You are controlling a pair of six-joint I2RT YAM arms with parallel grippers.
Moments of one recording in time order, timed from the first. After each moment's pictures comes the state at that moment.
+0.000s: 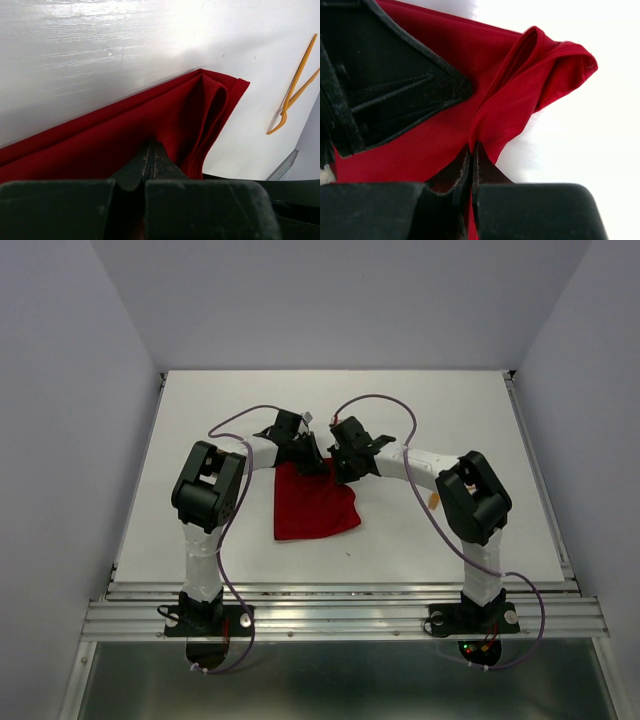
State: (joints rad) left arm -0.43 2.06 1.28 -0.12 0.44 -0.69; right arm 0.67 1.99 1.40 -0.37 0.01 0.40
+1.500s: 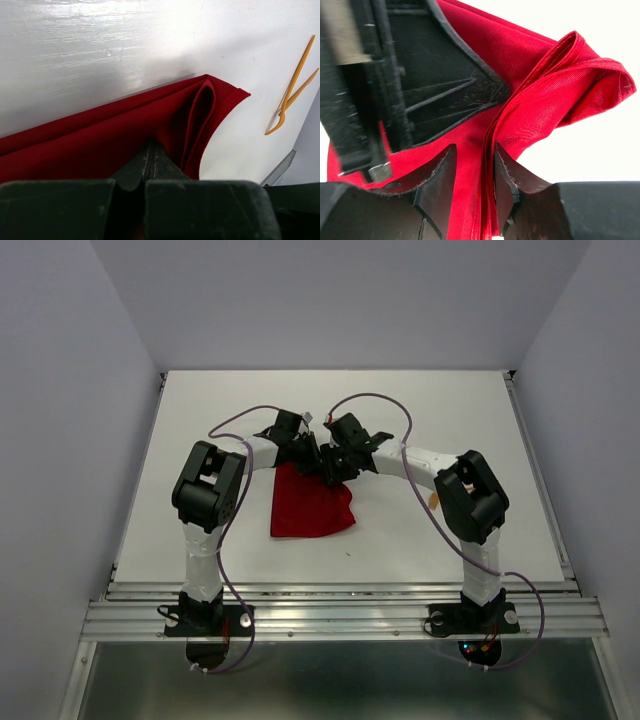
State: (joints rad) left arm -0.43 2.06 1.28 -0.11 0.44 -0.70; right arm 0.68 2.02 1.46 -0.40 -0.11 0.39
